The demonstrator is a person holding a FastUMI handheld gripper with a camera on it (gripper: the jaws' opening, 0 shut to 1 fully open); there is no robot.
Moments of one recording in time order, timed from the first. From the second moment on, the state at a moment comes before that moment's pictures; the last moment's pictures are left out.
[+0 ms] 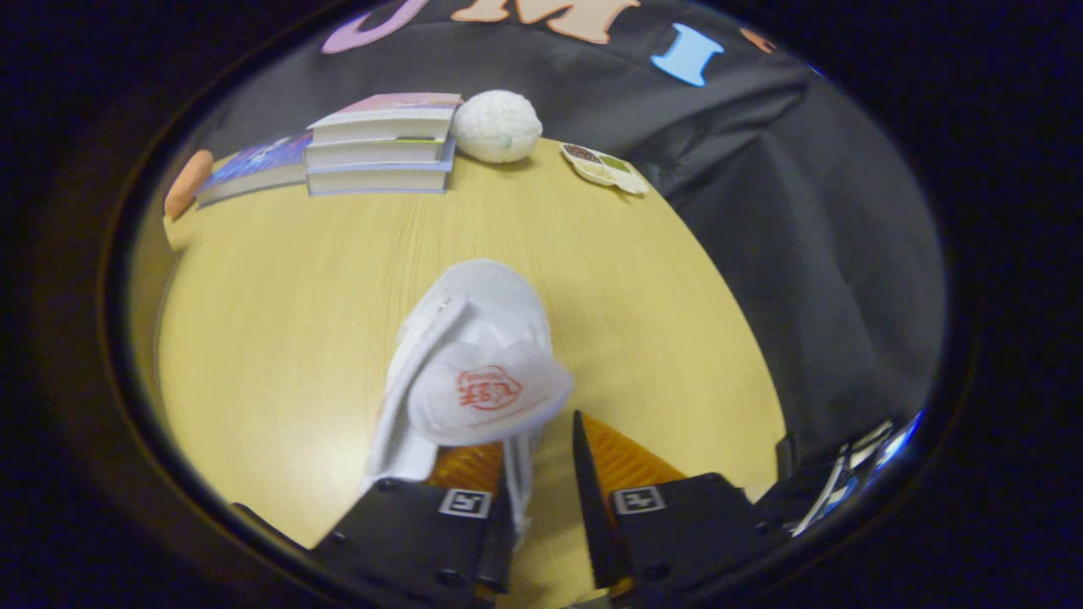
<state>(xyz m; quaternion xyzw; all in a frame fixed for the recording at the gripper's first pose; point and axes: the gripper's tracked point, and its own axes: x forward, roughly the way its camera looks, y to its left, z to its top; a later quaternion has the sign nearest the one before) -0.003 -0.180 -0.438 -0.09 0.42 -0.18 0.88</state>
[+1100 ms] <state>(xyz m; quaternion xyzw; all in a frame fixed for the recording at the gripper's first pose) 0.016 -0.124 -0.338 -0.24 0.34 -0.24 0.88</state>
